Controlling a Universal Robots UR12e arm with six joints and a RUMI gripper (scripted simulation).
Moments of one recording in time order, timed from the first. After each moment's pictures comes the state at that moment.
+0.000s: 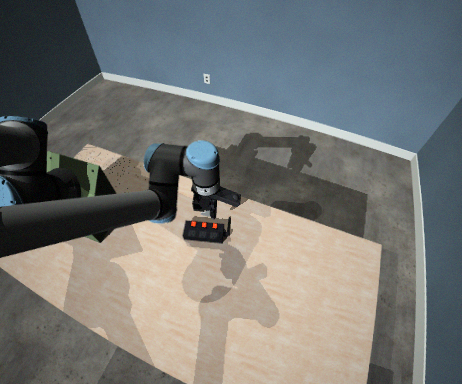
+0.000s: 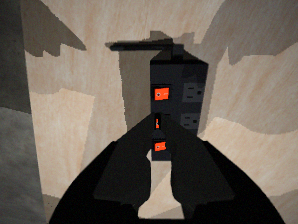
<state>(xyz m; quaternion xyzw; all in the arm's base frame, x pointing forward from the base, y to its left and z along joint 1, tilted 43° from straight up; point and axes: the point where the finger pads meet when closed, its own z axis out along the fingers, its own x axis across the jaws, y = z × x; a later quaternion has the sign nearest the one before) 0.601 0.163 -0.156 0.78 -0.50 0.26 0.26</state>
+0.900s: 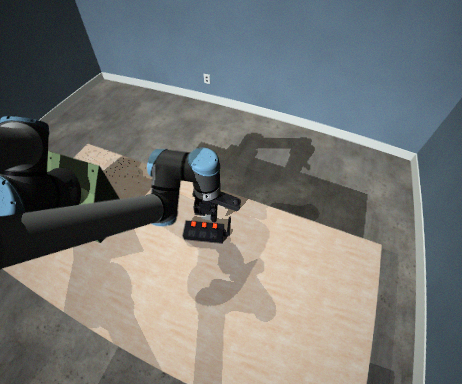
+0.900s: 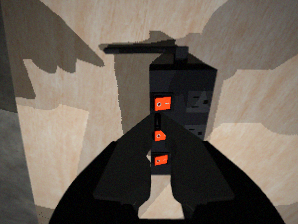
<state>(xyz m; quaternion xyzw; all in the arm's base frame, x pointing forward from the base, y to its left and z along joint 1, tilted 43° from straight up) 0.606 0.144 -0.177 0.78 -0.50 0.26 0.26</state>
